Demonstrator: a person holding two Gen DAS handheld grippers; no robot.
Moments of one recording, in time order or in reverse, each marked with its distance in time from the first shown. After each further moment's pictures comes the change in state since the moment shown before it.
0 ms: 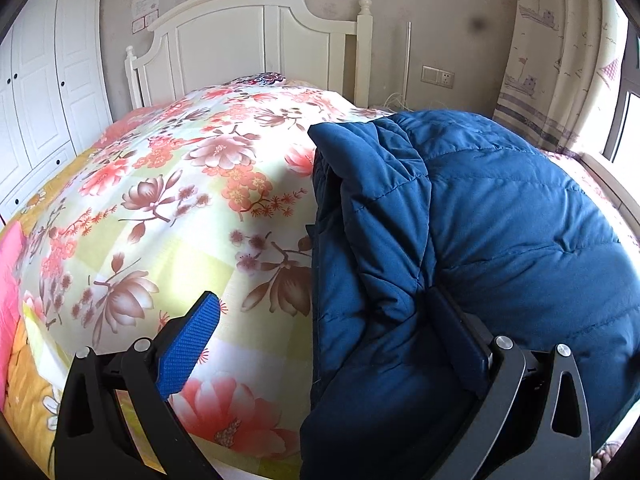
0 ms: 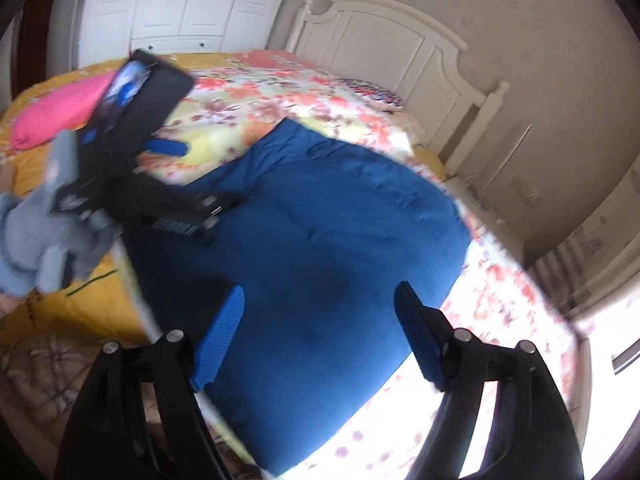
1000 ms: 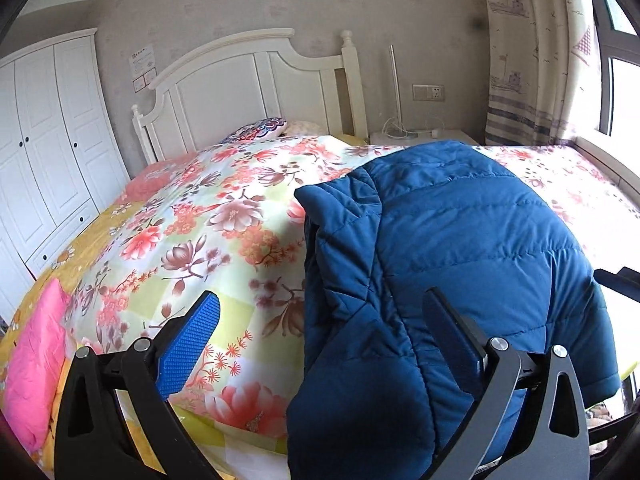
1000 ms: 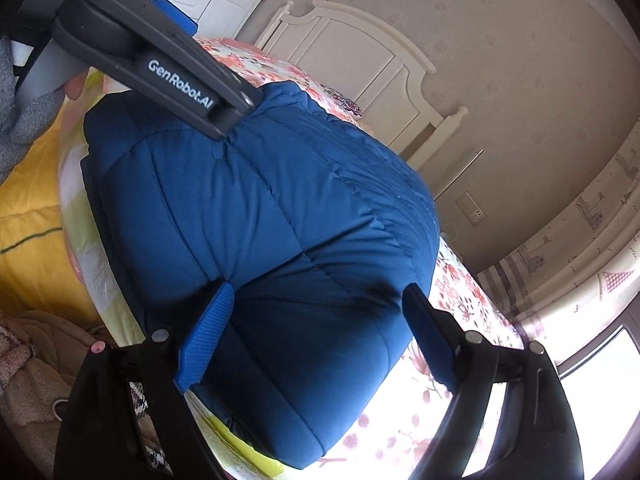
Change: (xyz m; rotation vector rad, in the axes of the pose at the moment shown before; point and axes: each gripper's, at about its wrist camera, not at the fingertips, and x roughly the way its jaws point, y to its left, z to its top) left arm -0.060 -0.039 0.009 0.142 -0.110 0.106; right arm 0.028 0.049 -0.026 -0.152 -0.055 -0.335
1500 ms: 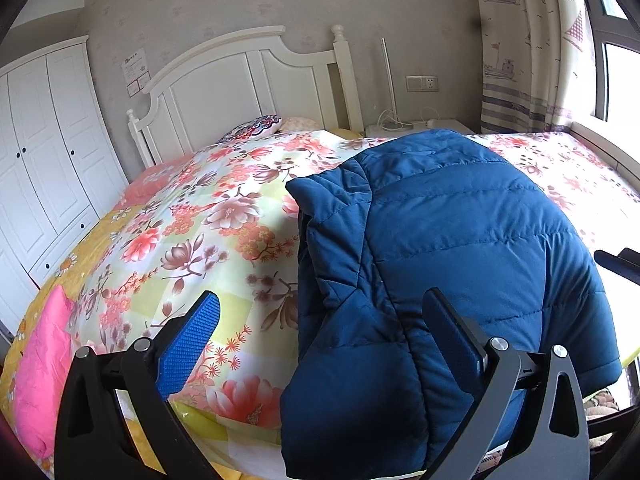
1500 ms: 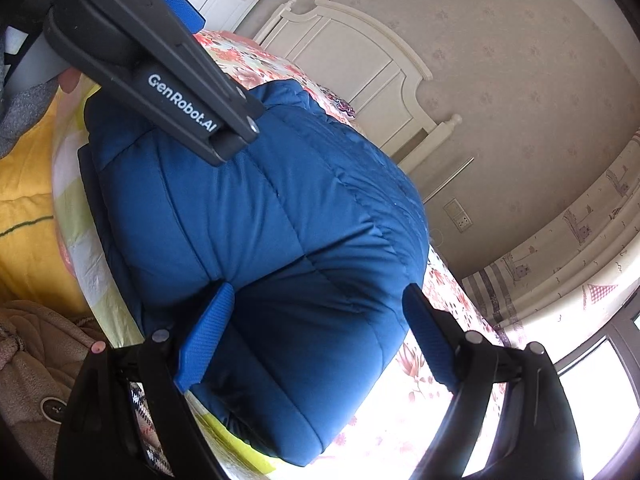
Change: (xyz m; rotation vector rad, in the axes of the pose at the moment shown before) left arm -0.003 -0.006 -0.004 0.029 0.016 0.004; right arm 0.002 0.010 0.003 -0.034 0.009 -0.042
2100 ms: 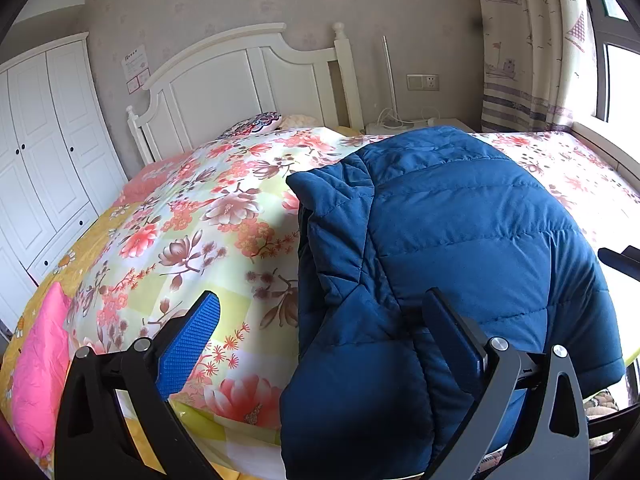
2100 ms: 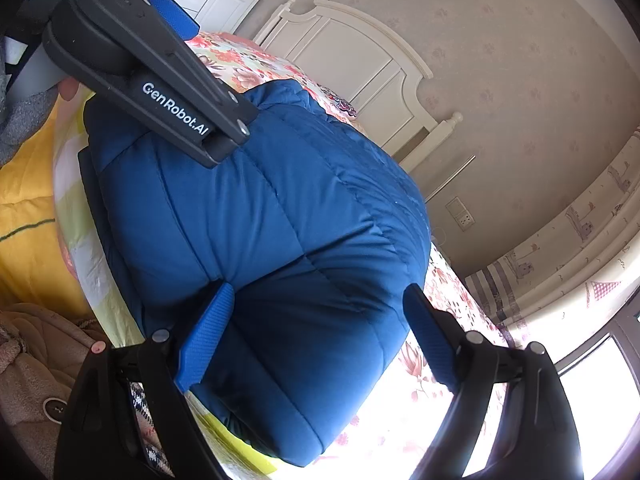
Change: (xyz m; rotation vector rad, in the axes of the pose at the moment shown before) left arm 0.004 0.000 -0.003 -0.010 0.007 -0.005; right arm -0.001 0.000 0.001 0.011 0.002 0.006
